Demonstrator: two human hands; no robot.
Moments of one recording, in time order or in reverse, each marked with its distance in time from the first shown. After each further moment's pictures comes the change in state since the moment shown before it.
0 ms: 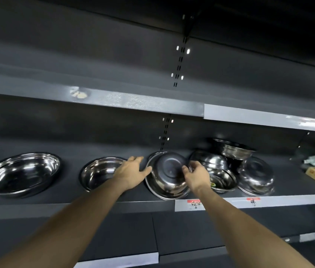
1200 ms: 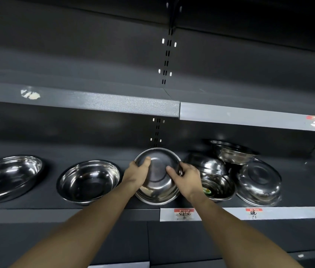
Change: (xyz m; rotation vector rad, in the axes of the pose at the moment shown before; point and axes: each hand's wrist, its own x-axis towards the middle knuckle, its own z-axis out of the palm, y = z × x) left_hand 0.043 0.069 0.057 -0.651 0.103 -0.447; right_hand 0.051 0.039 -0.003 -0.064 -0.083 -0.224
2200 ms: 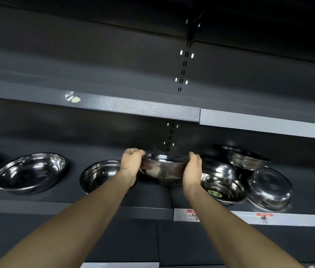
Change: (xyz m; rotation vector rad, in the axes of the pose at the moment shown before) left_hand 0.005 0.006 -0.064 -0.681 0.078 0.042; right_hand -0.016 -0.080 0.014 0.927 0.132 0.365
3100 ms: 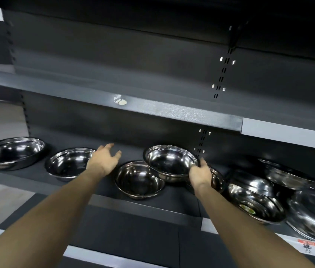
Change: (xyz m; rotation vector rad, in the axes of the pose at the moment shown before) left_hand 0.012 0.056 -0.181 1.121 0.274 0.225; right_hand -0.009 0.012 0.065 -0.396 -0.122 -0.020
